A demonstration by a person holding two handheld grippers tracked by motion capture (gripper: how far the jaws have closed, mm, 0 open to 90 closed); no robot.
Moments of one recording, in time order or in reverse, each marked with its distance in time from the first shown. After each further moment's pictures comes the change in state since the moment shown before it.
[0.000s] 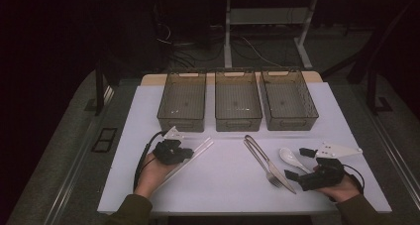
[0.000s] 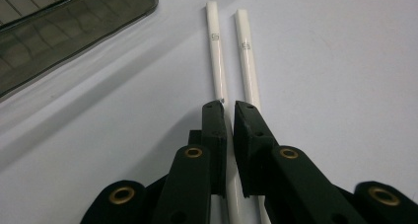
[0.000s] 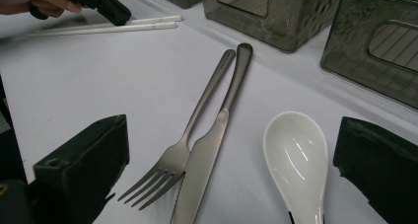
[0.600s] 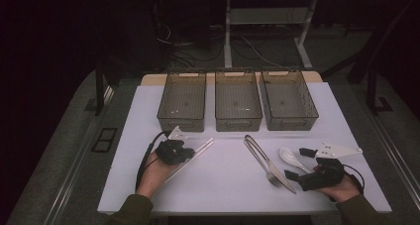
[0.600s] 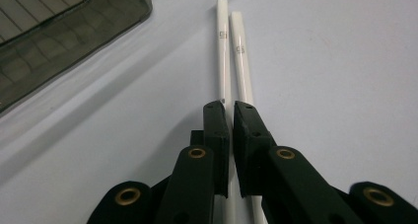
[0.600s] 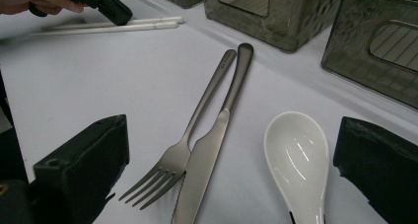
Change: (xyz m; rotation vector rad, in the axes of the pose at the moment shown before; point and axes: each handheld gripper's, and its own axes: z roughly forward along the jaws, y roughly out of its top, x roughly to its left) left arm -0.008 0.007 0.001 0.021 0.033 0.043; right arm 0.000 0.000 0.000 0.000 0.002 0.001
